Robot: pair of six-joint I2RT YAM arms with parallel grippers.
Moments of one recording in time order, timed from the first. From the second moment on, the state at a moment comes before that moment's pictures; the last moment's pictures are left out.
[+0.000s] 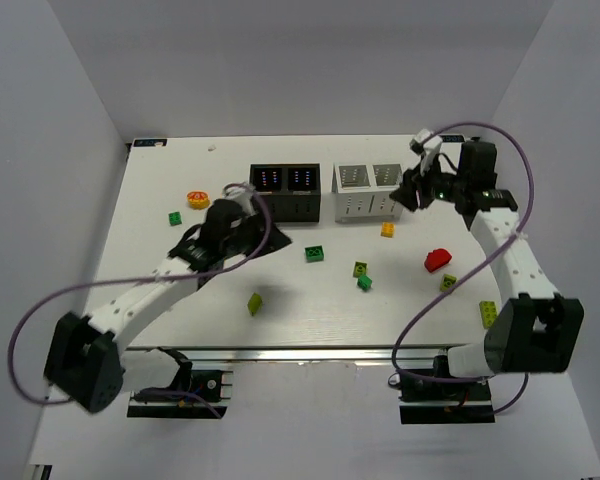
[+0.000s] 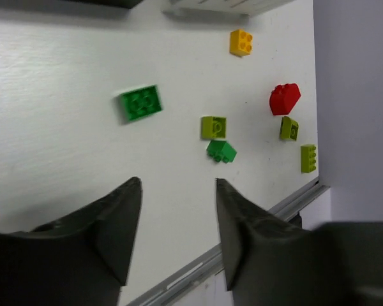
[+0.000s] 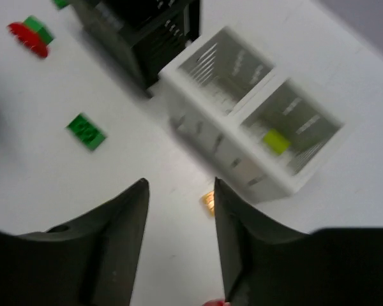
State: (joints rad) left arm -0.53 1.19 0.80 -0.13 0.19 -0.78; right arm 0.04 1.42 1.24 -0.39 -0.75 -0.43
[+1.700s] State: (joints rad) left arm -1.02 2.31 1.88 -0.65 -0.25 -0.58; right arm -0.24 1.10 0.88 -0.51 -0.67 -0.27
